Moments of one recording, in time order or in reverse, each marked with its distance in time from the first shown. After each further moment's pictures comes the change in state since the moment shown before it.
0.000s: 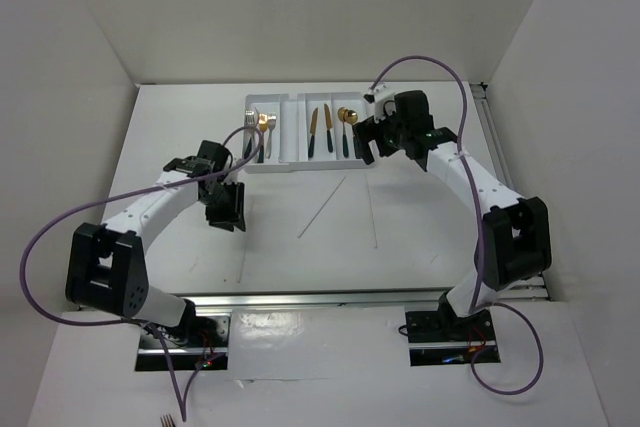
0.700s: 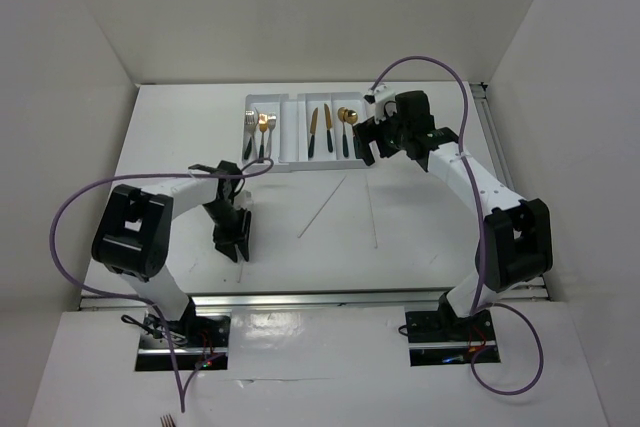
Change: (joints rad) left arm -0.025 0.246 -0.057 -0.071 0.089 -0.026; right arm 0.000 -0.021 -0.002 -0.024 -0.011 0.000
